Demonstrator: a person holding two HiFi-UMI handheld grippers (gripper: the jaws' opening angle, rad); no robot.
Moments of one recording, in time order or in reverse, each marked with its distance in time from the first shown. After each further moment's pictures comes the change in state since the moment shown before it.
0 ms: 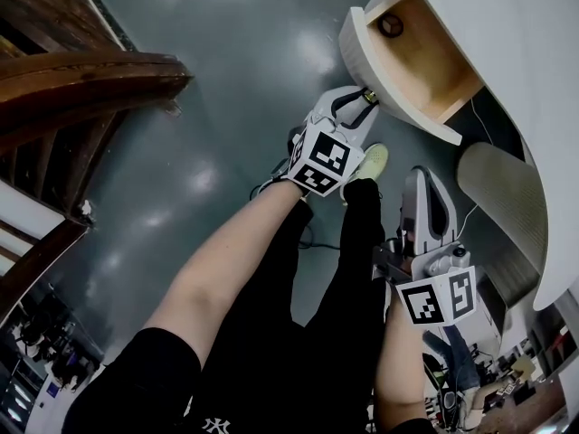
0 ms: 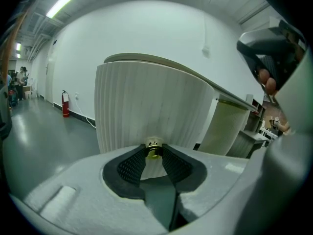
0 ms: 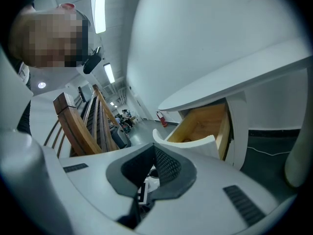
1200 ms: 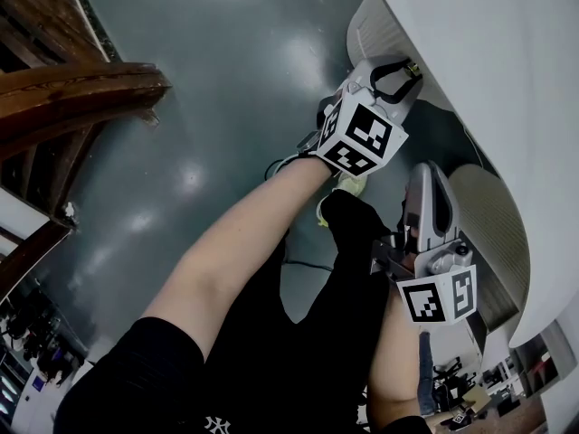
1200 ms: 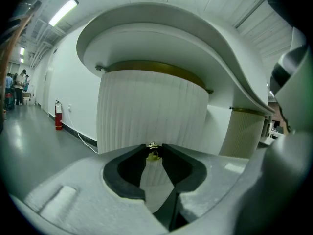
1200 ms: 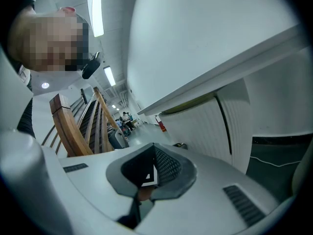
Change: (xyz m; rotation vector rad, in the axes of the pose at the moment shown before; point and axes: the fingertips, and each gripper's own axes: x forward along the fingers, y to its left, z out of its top) left arm 0.141 0.011 0.082 0.024 -0.168 0.013; right arm 0.053 -0.101 0.017 -0.017 -0.044 0.030
